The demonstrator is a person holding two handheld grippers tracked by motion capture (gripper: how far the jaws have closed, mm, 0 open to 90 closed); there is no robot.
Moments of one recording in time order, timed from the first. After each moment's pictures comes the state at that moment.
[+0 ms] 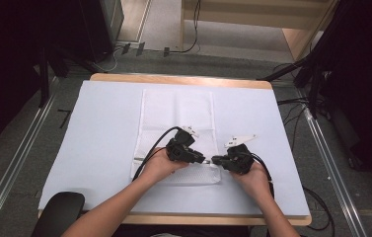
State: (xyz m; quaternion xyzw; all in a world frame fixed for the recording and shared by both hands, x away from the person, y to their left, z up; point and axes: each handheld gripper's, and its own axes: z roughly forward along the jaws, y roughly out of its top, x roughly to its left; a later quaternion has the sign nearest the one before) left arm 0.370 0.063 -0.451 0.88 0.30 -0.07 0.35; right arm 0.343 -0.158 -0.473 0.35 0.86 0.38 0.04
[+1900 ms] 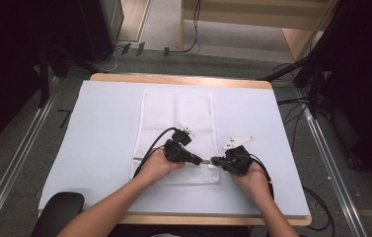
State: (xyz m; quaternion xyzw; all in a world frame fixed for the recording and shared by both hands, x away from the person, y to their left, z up) left arm 0.377 0.077 -0.457 0.87 0.33 -0.14 0.34; right arm 0.339 -0.153 -0.472 0.32 0.87 0.37 0.06
